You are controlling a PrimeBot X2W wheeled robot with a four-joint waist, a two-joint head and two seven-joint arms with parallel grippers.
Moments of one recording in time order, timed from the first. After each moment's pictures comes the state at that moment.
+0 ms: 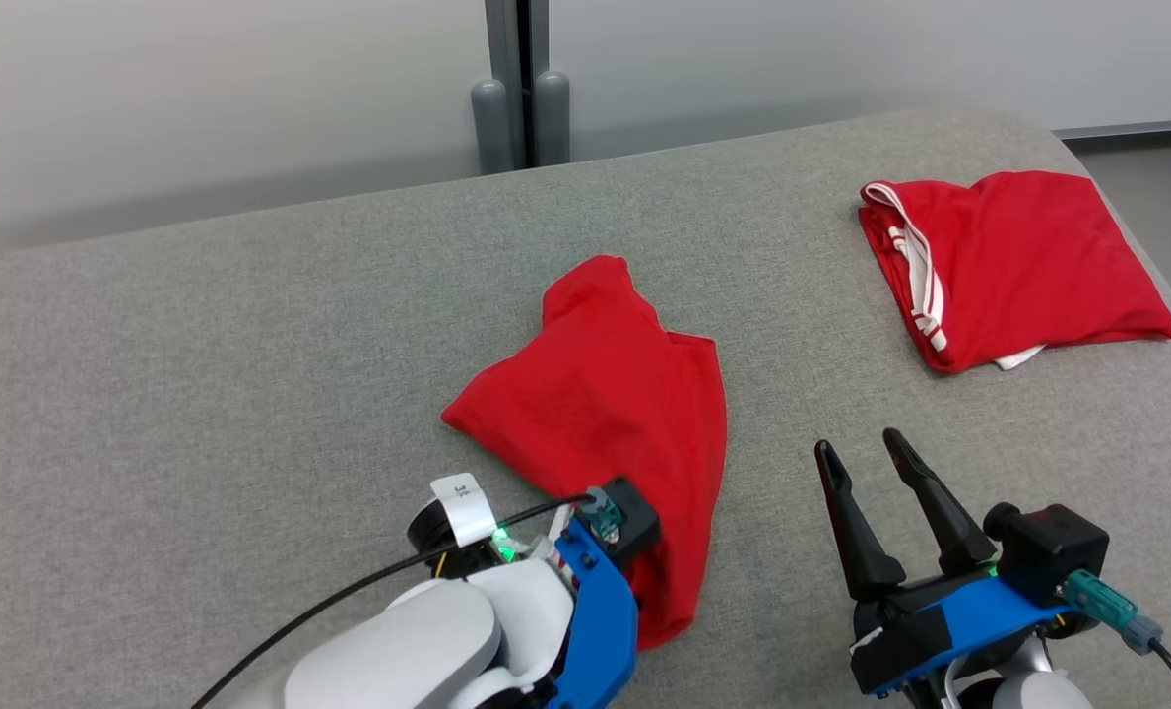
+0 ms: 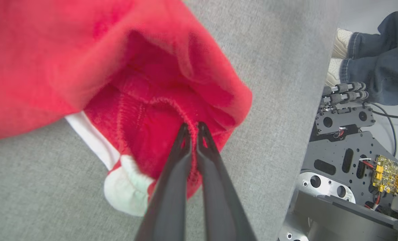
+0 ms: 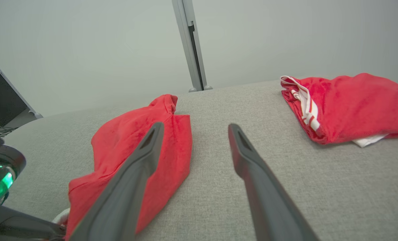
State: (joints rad) left arm -0.63 0.34 -1.17 0.23 -0.74 -0.13 0.65; right arm -0.08 -0.06 0.14 0.09 0.28 0.13 -0.09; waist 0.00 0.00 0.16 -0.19
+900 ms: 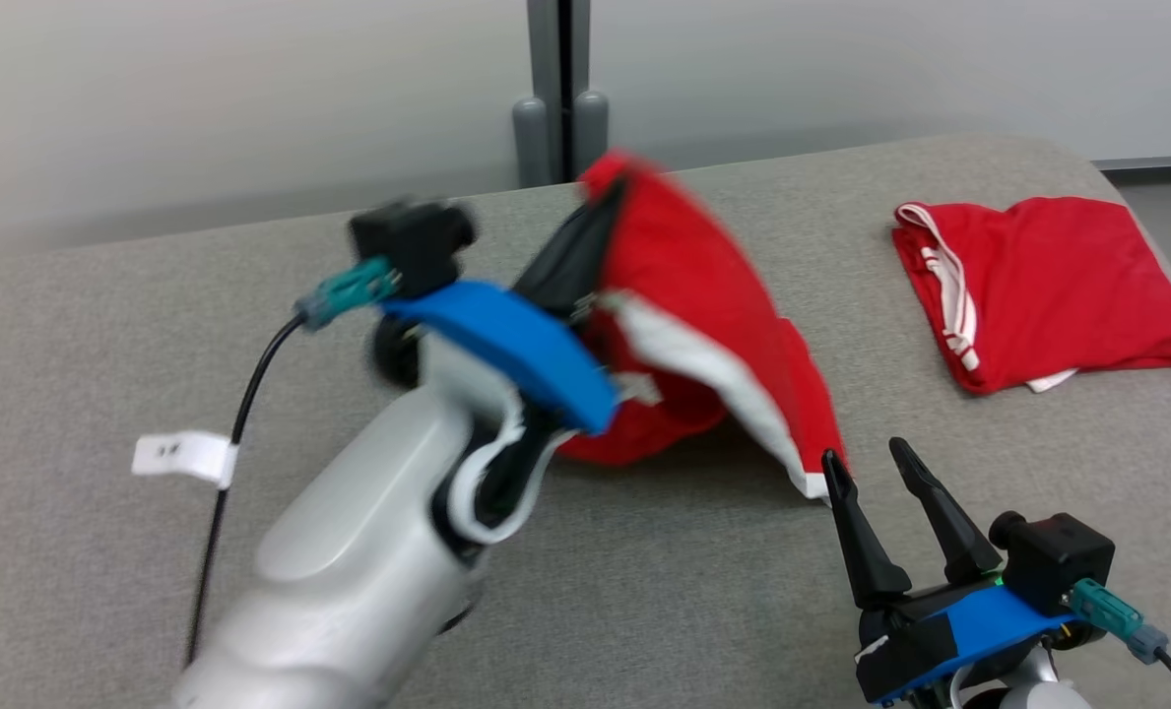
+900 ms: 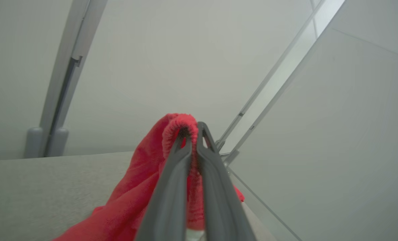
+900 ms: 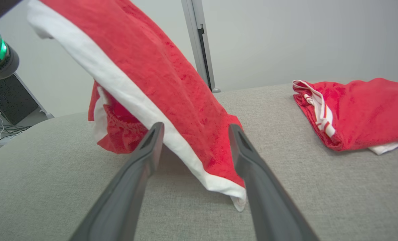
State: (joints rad) left arm -0.75 0.09 -0.72 0.33 -1.08 -0.01 -0.10; right arm -0.06 -0.05 0.13 0.08 0.28 0.13 -0.09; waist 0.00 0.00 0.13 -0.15
